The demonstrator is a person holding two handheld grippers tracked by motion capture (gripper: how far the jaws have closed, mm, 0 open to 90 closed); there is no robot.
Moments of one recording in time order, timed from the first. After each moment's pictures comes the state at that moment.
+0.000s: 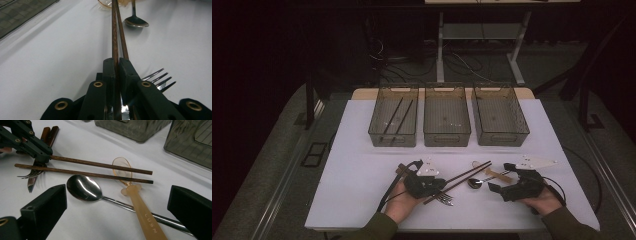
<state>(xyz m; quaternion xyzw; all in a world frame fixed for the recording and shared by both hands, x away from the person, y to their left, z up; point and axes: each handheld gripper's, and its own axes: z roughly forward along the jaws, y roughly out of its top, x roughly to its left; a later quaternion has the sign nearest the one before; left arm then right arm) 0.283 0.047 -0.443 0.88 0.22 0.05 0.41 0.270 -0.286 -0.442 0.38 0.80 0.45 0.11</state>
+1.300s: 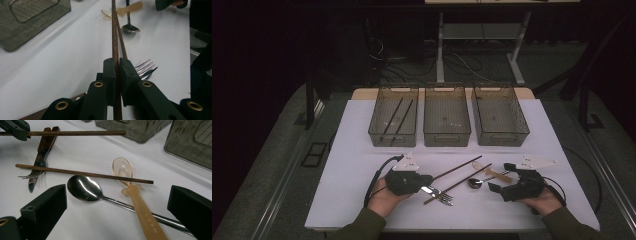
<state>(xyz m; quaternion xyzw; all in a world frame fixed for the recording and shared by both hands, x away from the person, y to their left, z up) 0.282 0.092 -0.418 0.87 0.22 0.04 0.44 0.270 -0.287 -0.441 0.38 0.80 0.45 0.11</state>
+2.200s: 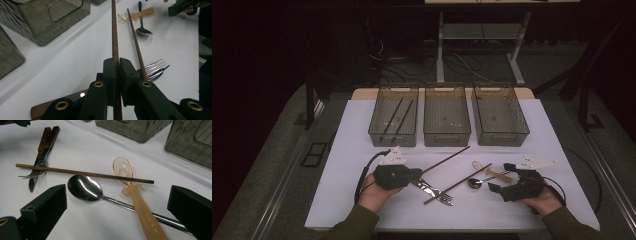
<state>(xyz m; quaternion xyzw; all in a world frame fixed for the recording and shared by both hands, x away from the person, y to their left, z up) 0.291 0.122 -0.409 0.85 0.25 0.06 0.45 0.270 -0.286 -0.442 0.38 0.80 0.45 0.11</state>
